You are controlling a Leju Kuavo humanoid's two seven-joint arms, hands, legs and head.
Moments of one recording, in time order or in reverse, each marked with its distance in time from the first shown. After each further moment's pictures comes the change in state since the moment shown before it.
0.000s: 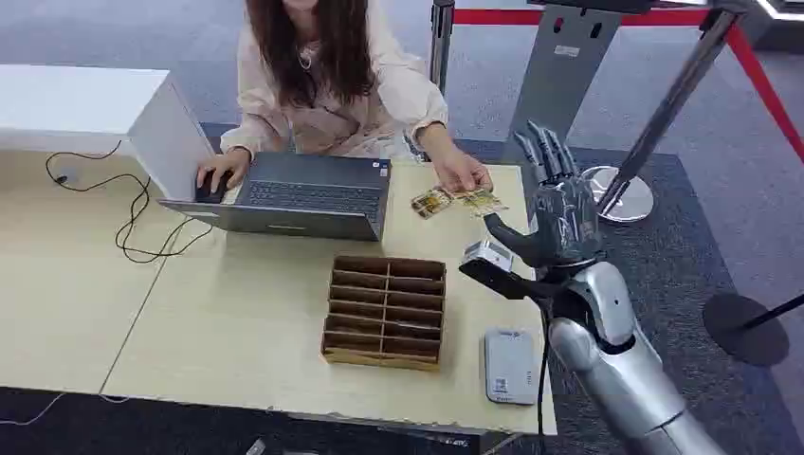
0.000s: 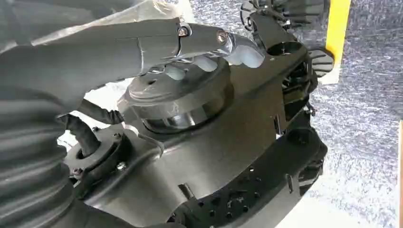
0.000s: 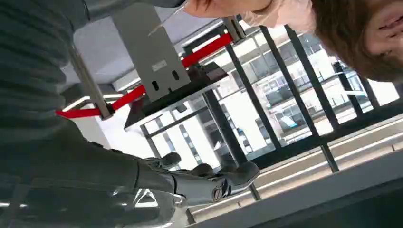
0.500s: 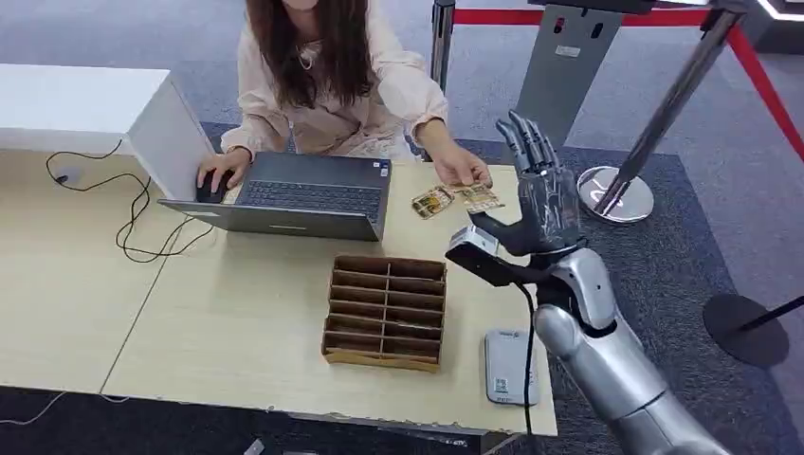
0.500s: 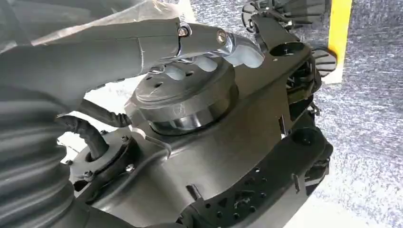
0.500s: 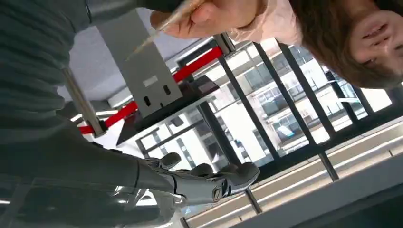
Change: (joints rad) left arm -0.005 0.030 -0.028 -0.036 0.003 0.000 0.005; right arm -0.065 0.040 0.053 0.087 -0.084 -0.023 -0.007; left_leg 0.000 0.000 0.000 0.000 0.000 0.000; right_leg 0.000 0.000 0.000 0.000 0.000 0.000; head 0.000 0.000
